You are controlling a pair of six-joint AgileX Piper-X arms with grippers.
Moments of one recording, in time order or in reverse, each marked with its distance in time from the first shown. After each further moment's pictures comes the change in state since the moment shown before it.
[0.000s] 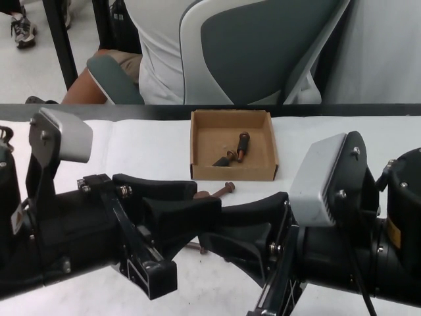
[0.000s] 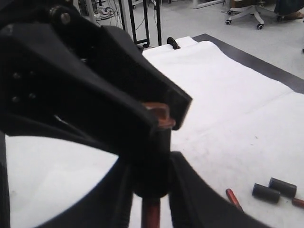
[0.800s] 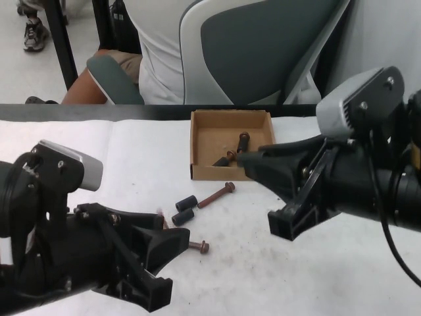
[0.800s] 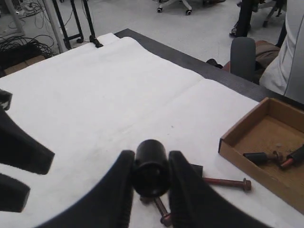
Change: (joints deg) left arm 0.0 -0.4 0.1 12.6 -7.6 2.0; right arm -11.4 0.3 -6.8 10.0 4.2 0.0
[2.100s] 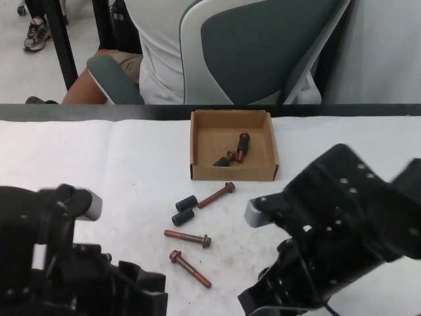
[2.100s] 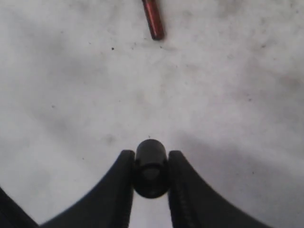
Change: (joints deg) left arm 0.0 4.2 0.0 13.4 -3.9 -12.4; right arm -0.6 26.9 -10.0 35.1 -12.4 12.6
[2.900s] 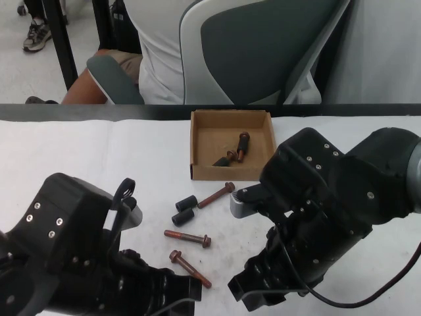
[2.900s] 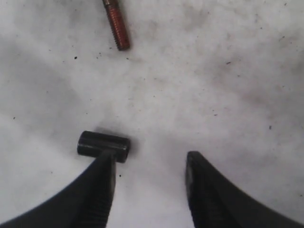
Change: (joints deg) left arm 0.0 18.8 -6.6 1.4 10.0 -10.3; right arm 0.0 4.5 -7.4 7.0 5.8 -3.0
